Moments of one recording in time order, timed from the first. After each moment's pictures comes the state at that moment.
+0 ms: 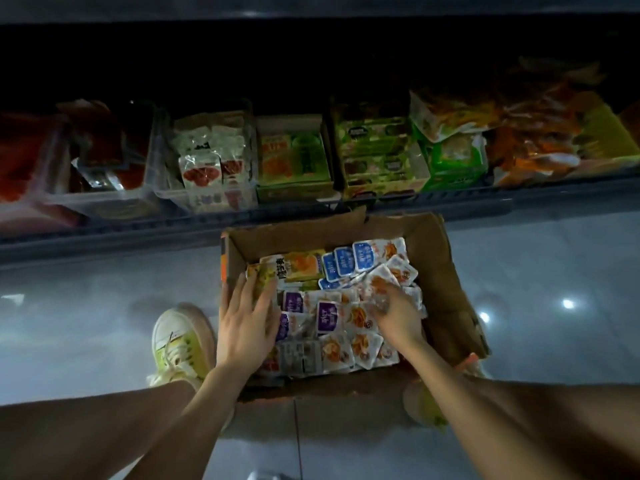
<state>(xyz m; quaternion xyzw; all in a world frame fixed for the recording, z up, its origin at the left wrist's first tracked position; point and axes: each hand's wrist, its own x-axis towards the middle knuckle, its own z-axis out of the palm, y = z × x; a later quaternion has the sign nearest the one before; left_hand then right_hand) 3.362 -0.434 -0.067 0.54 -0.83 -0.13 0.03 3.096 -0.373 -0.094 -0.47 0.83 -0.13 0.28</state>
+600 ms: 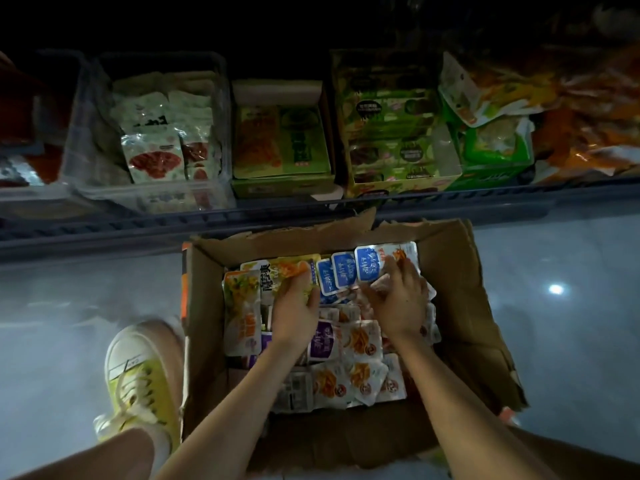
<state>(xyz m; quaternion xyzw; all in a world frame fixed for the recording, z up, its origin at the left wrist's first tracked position) 3.247 -0.482 -0.129 0.62 -0.66 -0.42 0.11 3.069 -0.431 -0.166 -0.47 0.86 -0.11 0.15</state>
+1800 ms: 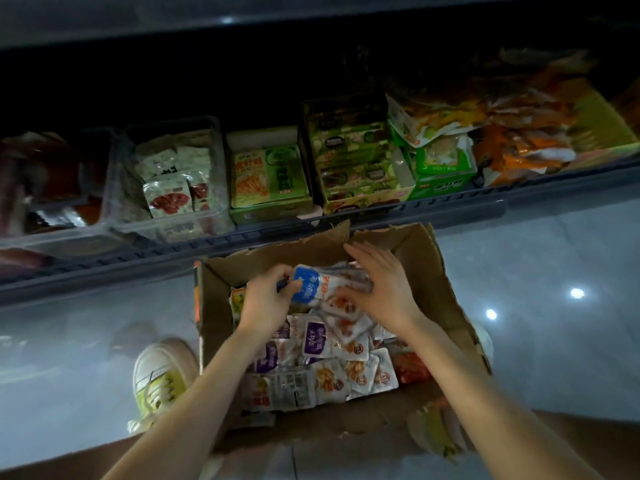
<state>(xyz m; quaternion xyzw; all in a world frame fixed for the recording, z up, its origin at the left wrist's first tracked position) 3.271 -0.498 -0.026 0.56 -0.72 -0.39 0.14 3.077 -0.435 -0.044 -0.62 0.71 -0.24 0.22</state>
